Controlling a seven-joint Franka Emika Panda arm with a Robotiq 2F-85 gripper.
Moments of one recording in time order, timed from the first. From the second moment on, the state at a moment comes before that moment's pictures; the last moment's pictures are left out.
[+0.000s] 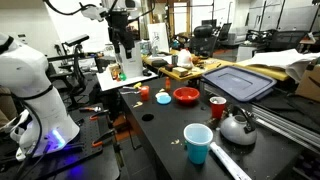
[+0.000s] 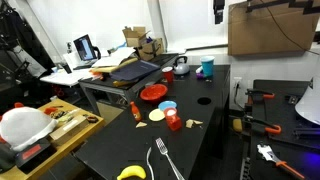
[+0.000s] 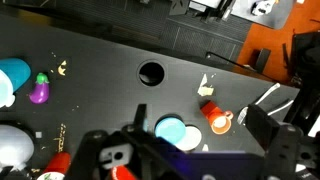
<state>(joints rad) 0.01 -0.68 -0.28 -2.54 -0.01 1.86 -0.47</state>
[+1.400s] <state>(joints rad) 0.01 -0.67 -0.27 -2.54 -0.01 1.87 -0.47</state>
